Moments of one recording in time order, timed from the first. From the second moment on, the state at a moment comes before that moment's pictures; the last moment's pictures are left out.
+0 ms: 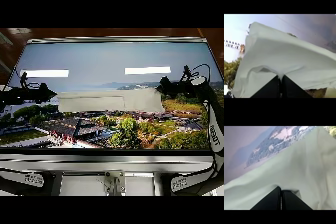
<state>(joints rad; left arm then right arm) 0.35 -1.67 1.26 0.63 -1.02 -1.18 -0.18 -1.71 1.34 -0.76 0.85 1.42</state>
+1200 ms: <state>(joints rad) 0.36 -1.74 1.52 0.58 -1.45 -1.23 -0.27 -1.89 1.38 -0.78 1.04 1.30</state>
